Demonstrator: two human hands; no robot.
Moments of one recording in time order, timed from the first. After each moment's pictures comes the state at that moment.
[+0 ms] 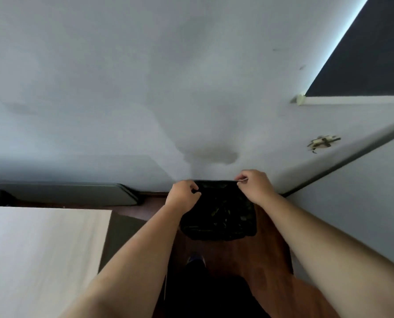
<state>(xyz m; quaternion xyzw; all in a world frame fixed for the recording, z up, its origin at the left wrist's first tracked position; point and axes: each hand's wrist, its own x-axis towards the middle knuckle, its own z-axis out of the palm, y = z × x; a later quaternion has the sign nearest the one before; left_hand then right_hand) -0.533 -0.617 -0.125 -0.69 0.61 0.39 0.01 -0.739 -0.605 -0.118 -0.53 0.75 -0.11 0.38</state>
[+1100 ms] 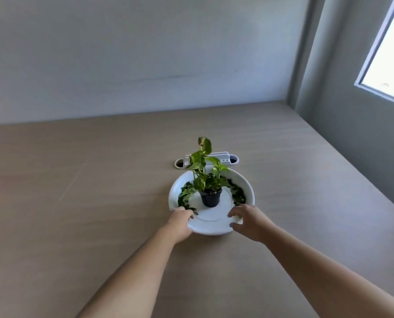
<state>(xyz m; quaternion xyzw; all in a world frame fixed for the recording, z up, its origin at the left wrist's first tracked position) -0.088 0.034 0.027 -0.97 0.15 0.17 -0.13 -0.142 -0.185 0.034 -0.96 0.00 0.09 0.27</state>
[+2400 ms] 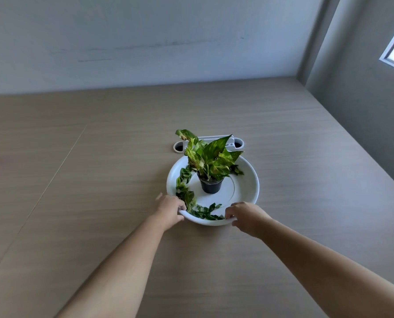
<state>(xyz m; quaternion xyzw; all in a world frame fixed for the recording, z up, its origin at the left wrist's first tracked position) -0.035 0.062 0.004 -0.97 0.17 0.16 -0.03 -0.096 -0.169 -0.002 -0.97 -0.08 0.21 0.12</state>
